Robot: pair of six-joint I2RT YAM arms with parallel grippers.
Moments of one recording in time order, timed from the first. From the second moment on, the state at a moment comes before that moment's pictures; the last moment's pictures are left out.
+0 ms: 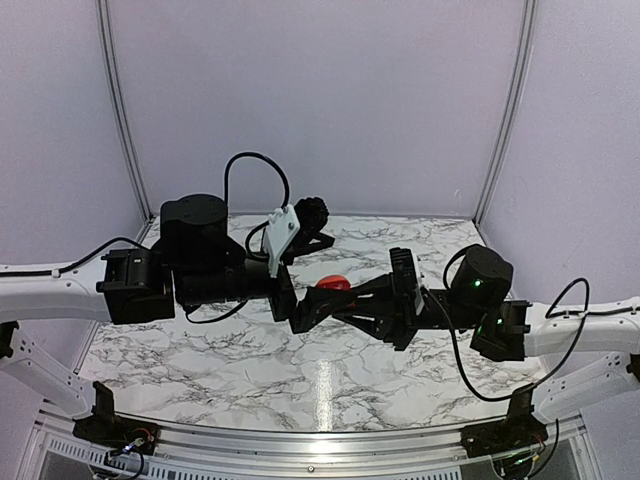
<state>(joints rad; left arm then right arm) -1.23 1.34 1.15 0.04 0.01 0.14 1.04 1.12 0.63 0.60 -0.52 -0.08</state>
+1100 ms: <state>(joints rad) -1.23 1.26 1.19 -0.15 -0.13 0.24 0.98 1.19 0.62 0.63 -0.62 0.06</state>
